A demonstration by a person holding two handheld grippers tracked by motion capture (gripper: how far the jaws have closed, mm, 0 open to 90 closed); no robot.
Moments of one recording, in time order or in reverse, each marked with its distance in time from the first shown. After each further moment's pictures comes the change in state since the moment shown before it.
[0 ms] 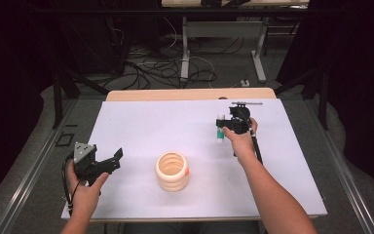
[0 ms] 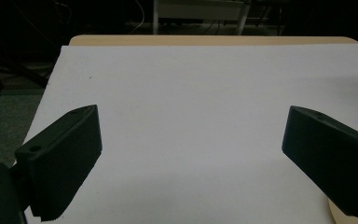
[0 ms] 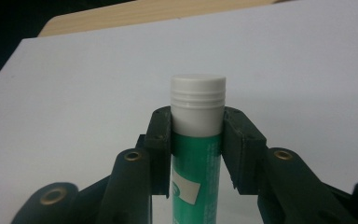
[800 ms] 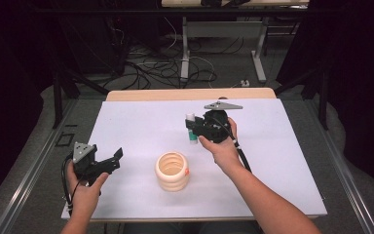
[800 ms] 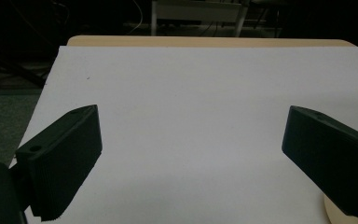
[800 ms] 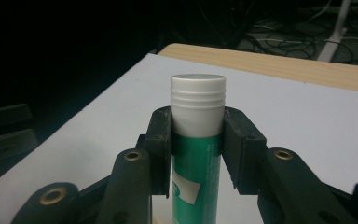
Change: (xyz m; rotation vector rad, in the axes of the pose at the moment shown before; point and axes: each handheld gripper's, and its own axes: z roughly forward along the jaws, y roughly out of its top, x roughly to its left) left arm 0.000 0.000 -0.001 -0.003 -0.007 -0.006; right arm 0.102 -0.013 -0.051 -0.163 0.270 -0.278
